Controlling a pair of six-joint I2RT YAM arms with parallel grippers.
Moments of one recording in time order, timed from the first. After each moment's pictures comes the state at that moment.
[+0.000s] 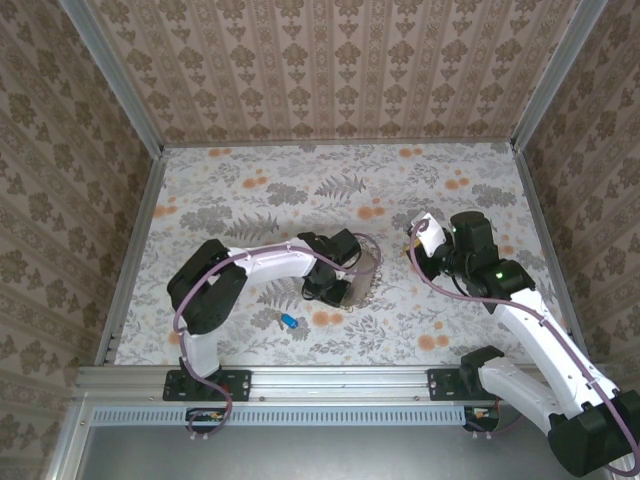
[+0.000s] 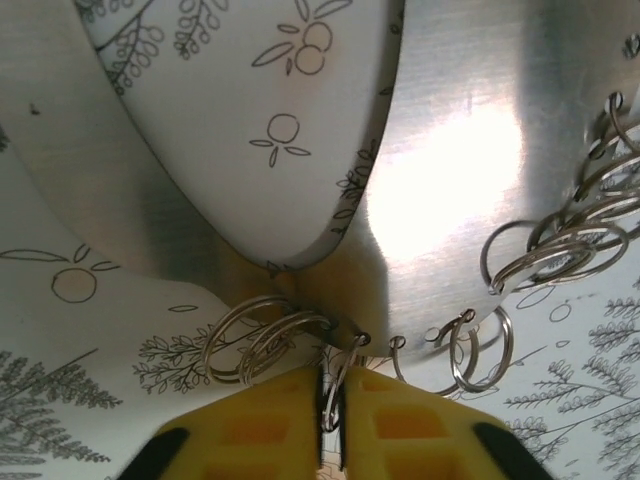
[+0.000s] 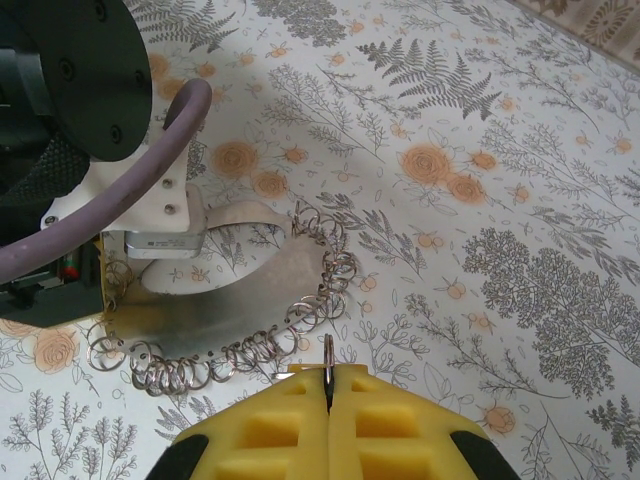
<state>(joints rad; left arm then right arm) -0.97 1.87 1.22 -0.78 0.18 -0.41 0.29 0.89 0.78 -0.56 -0.27 -0.33</state>
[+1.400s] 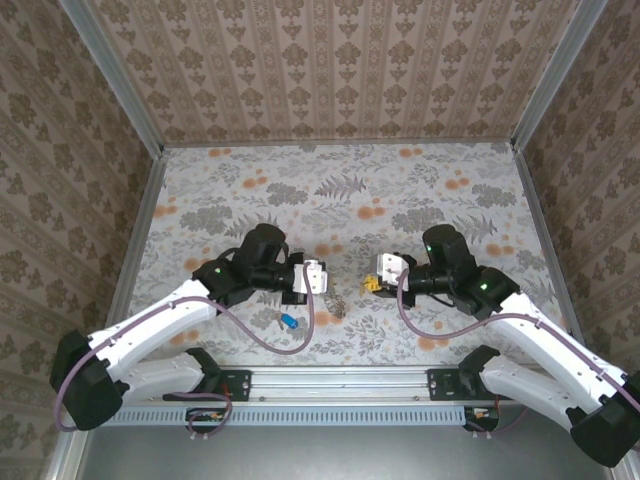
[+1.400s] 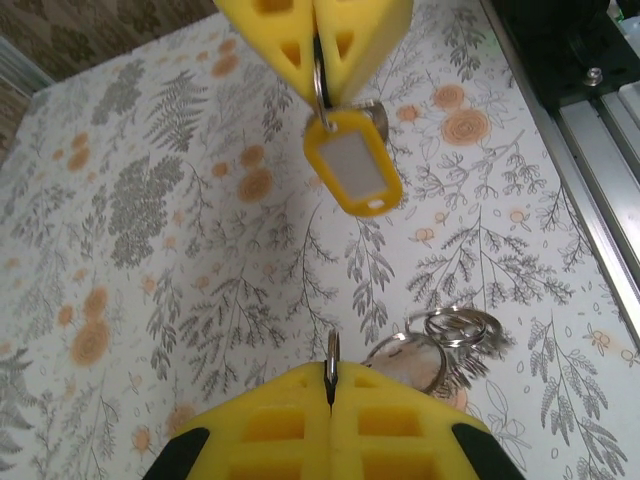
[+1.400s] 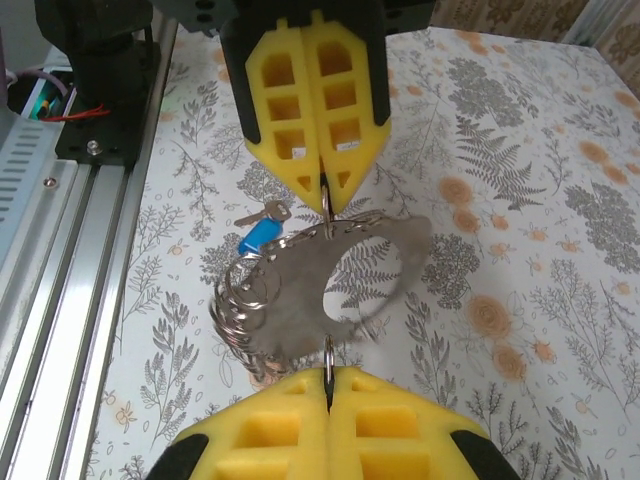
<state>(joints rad) -0.85 1.08 0.80 -0.36 0.53 0.79 0.58 0.89 0.74 -0.49 -0.60 -0.66</state>
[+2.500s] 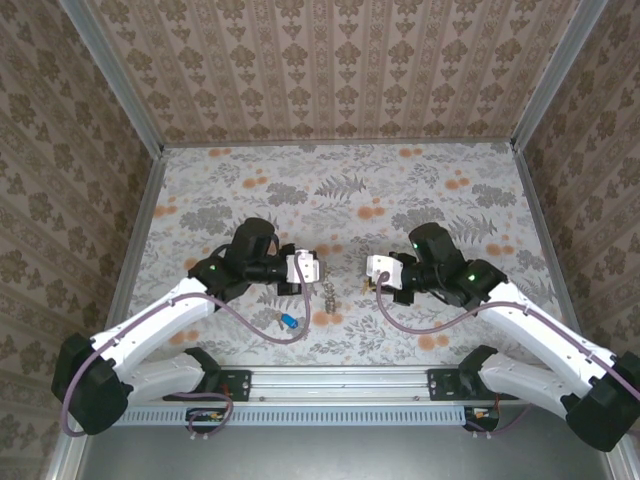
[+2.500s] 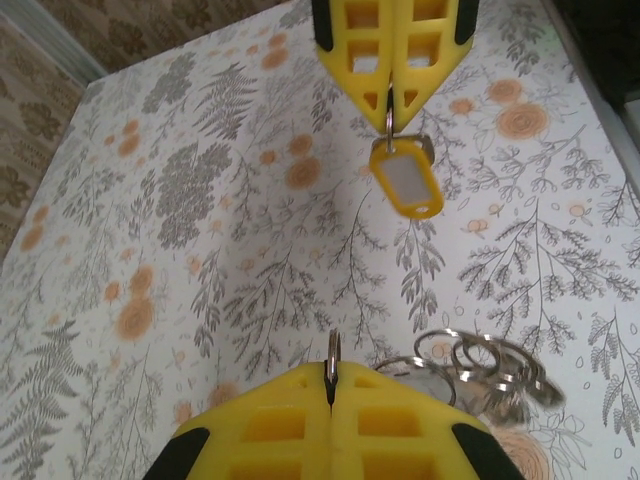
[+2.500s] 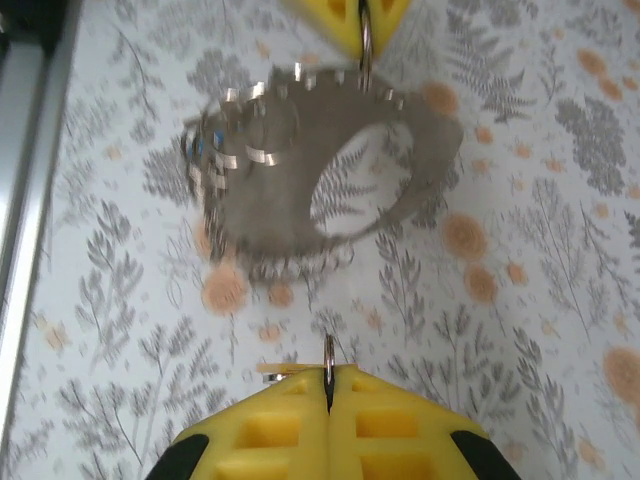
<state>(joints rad) -0.74 1.08 0.77 -0.29 0.57 0.79 0.60 0.99 0.80 -0.60 -0.39 -0.78</state>
